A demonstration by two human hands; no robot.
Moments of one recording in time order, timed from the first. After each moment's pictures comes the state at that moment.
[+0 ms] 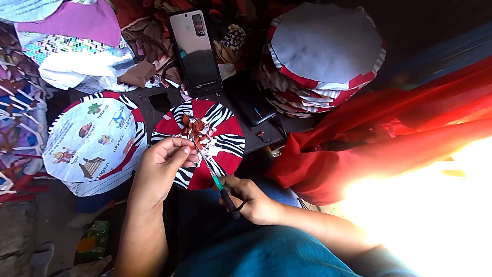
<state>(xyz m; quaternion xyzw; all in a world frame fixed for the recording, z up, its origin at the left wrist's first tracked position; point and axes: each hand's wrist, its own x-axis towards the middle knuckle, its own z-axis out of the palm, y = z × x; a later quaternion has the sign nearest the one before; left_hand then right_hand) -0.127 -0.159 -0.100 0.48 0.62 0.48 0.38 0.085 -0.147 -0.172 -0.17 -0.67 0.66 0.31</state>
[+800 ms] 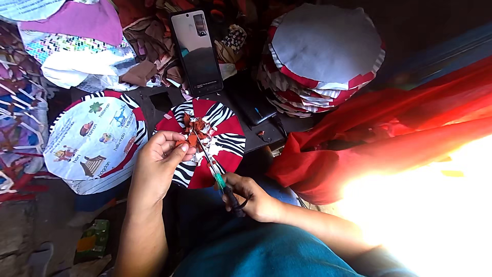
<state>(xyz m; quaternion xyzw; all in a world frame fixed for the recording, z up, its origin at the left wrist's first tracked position) -0.128 -0.158 -0.100 0.48 0.64 0.50 0.35 0.088 -0.146 -0.166 -0.17 -0.63 0.71 0.28</state>
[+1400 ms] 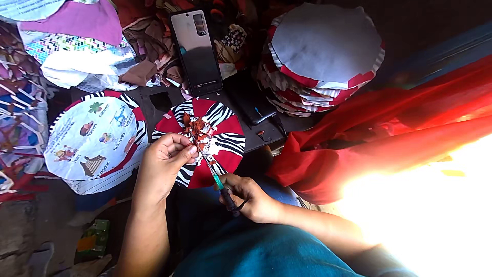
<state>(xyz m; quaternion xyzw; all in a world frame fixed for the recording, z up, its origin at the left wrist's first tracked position) -0.124 -0.156 -0.103 0.48 0.62 0.50 0.37 0.085 -0.147 -0.168 -0.17 -0.66 0.67 0.30</state>
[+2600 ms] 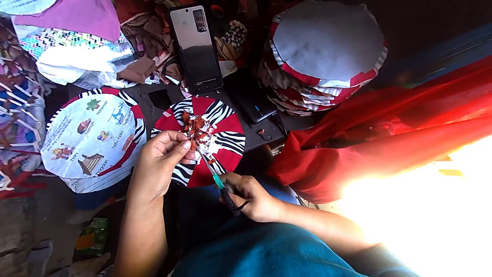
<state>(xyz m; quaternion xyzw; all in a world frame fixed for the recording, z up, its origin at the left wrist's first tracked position) -0.128 -0.156 -0.101 0.46 0.59 0.52 0.41 0.086 -0.146 -0.168 -0.17 -0.69 0.63 0.32</state>
